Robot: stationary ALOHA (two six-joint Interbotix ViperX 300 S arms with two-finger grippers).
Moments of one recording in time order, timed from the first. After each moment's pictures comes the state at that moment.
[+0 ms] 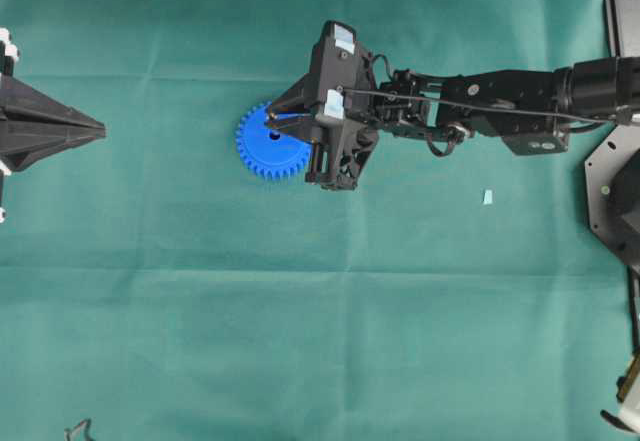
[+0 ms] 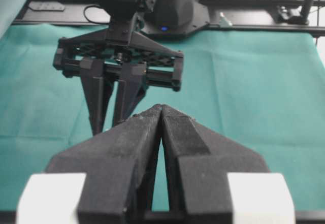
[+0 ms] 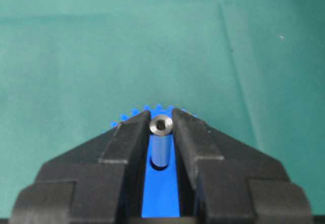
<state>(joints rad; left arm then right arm) 0.00 -0.92 1.14 0.01 -0.22 -0.01 -0.13 0.11 0.59 0.17 -0.18 0.00</state>
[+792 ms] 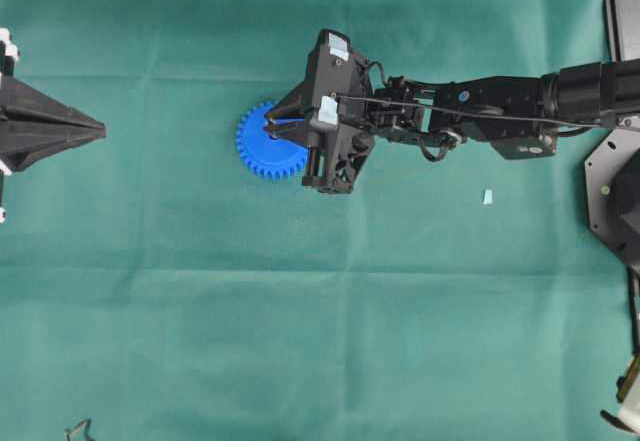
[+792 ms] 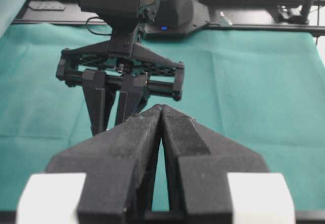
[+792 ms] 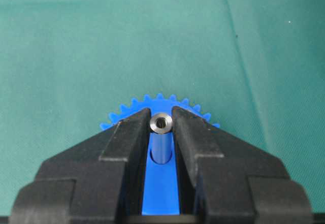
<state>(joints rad) 0.00 -0.92 1.14 0.01 -0.22 -0.01 -0.13 0.14 0.59 0.18 -0.21 0.00</state>
